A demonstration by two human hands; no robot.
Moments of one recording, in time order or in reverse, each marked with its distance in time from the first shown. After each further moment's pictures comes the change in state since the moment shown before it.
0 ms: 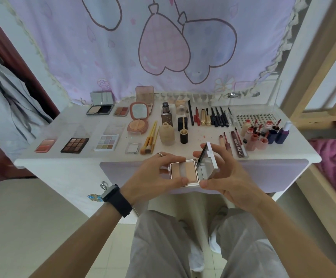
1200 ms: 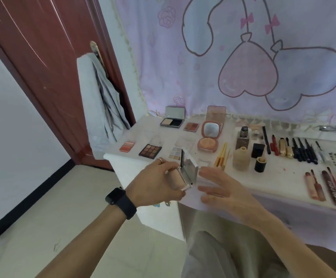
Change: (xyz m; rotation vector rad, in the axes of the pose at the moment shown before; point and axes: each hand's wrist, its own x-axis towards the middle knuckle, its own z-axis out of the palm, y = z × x) left_hand -0.084 -0.043 -0.128 0.376 0.196 -0.277; right_hand 0.087 0.031 0.124 -0.463 -0.221 0.106
